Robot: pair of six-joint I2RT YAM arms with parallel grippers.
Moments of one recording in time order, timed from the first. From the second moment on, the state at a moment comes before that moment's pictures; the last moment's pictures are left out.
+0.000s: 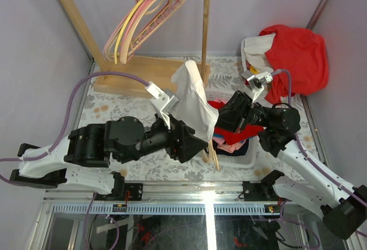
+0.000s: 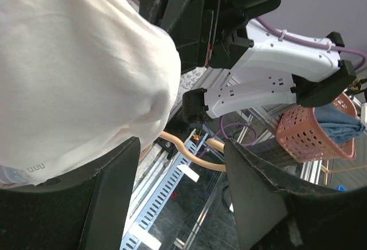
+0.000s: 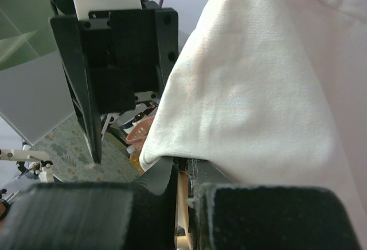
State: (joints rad) left arm -1.51 1.13 1.63 -0.74 -0.38 -0.59; right arm 0.61 0.91 0.75 0.85 -0.88 1.13
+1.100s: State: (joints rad) left arm -1.51 1.39 1.98 -0.96 -0.85 -0.64; right arm 0.61 0.87 0.76 0.60 -0.93 0.94
